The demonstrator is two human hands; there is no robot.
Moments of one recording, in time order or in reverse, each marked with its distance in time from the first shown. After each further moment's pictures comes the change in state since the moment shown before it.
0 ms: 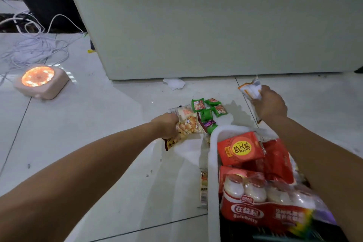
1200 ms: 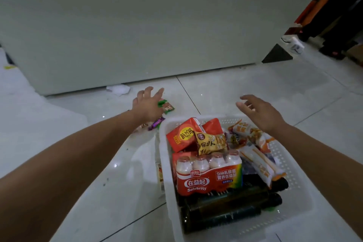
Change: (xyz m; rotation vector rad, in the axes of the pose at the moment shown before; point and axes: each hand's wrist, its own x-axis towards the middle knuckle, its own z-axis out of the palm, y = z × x) left_hand 0.008 0.090 -0.018 -0.019 0.288 0.196; right_hand -0.106 0.113 -0.109 0.080 -0.081 0.013
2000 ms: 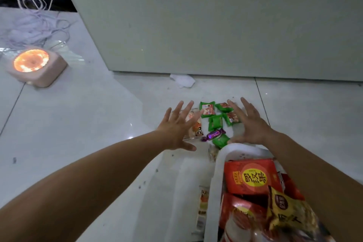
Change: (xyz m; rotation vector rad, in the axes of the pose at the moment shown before) left_hand 0.016 -0.109 0.062 0.298 -0.217 0.025; right_hand 0.149 -0.107 0.183 -0.194 -0.623 -0.409
